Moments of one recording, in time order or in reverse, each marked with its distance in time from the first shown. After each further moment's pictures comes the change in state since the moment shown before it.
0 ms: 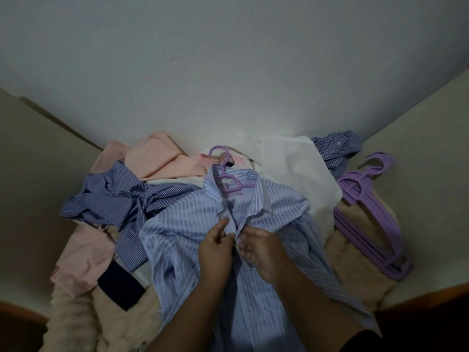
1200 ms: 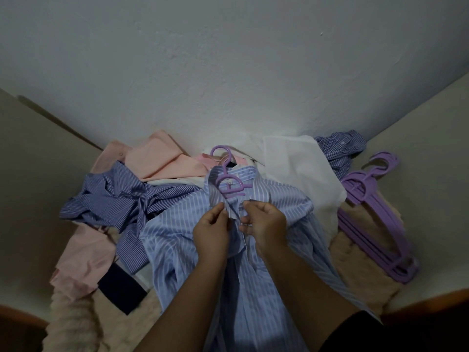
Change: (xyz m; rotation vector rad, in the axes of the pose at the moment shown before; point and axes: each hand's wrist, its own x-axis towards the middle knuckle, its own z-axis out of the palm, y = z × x) left_hand 0.024 0.034 0.003 -0.263 0.123 -0.080; right_hand 0.018 -0.033 0.029 0.017 0.307 -0.248
